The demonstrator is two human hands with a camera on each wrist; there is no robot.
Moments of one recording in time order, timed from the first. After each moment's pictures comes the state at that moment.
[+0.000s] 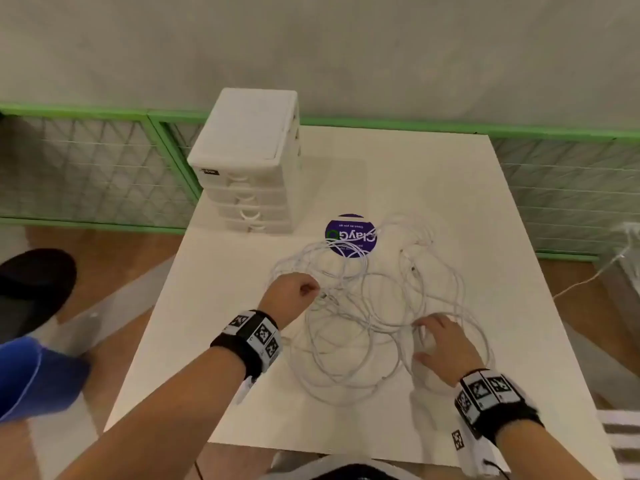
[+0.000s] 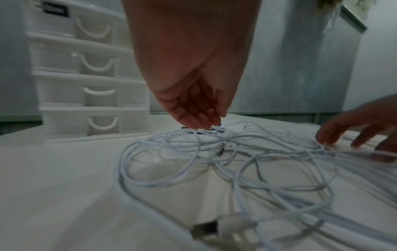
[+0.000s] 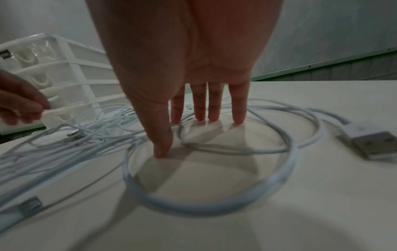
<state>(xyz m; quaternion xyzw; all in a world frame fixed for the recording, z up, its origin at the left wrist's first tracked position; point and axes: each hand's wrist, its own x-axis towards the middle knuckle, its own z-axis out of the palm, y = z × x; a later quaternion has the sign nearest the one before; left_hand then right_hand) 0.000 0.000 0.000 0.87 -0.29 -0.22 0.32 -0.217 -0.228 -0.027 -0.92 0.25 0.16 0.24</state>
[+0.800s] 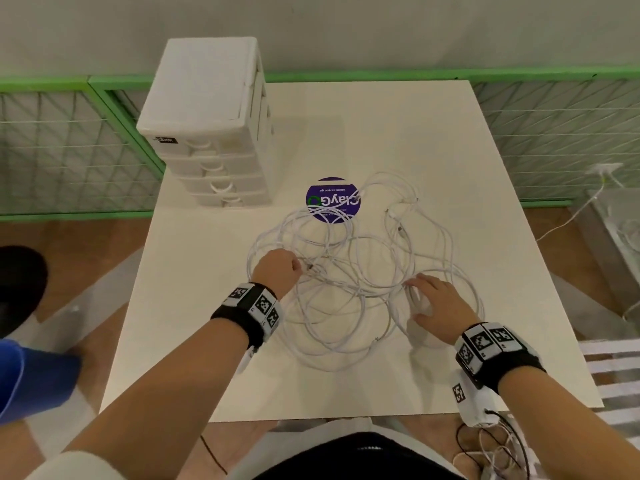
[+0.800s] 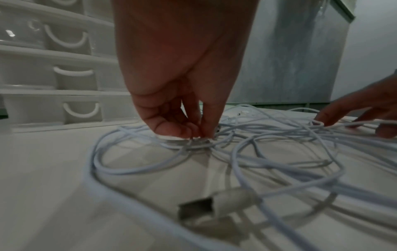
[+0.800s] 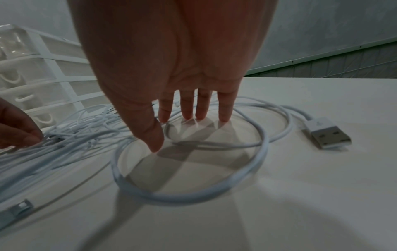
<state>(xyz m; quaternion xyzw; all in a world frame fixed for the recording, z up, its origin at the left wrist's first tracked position) 0.007 -0.014 -0.027 0.92 -0.26 -0.25 0.16 -0.224 -0.227 -0.024 -0.92 0.25 0.18 0.24</state>
